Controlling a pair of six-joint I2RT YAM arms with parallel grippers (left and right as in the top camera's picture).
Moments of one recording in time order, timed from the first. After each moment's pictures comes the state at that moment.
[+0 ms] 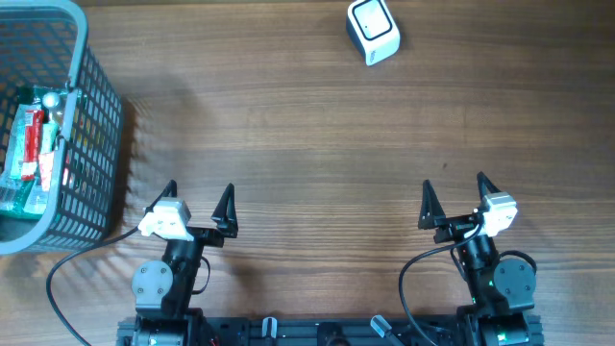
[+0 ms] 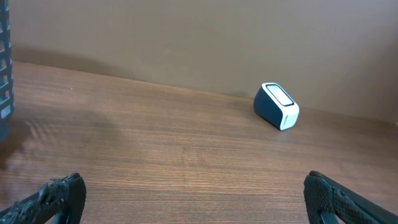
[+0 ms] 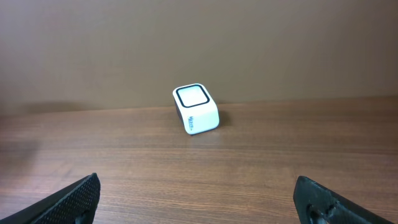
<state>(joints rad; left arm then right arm) -0.04 0.01 0.01 -0.06 0.13 -0.24 0.13 0.01 0.01 0.00 -0.05 0.12</state>
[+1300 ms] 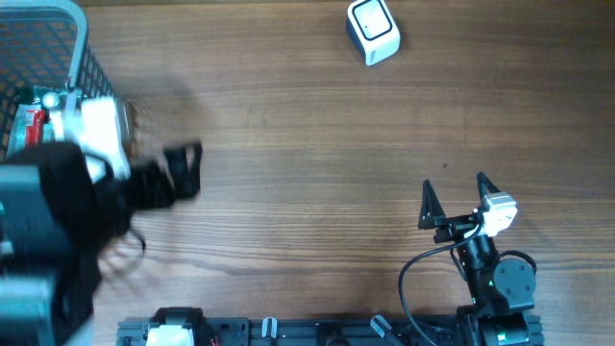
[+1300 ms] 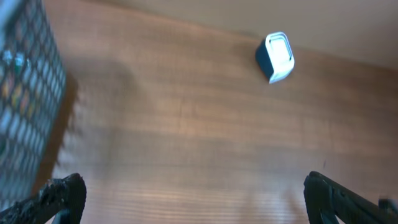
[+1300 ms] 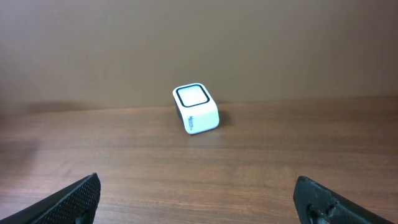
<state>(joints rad) -0.04 1.01 1.59 -1.26 0.13 -0.23 0.13 0.02 0.01 0.00 -0.05 0.12</state>
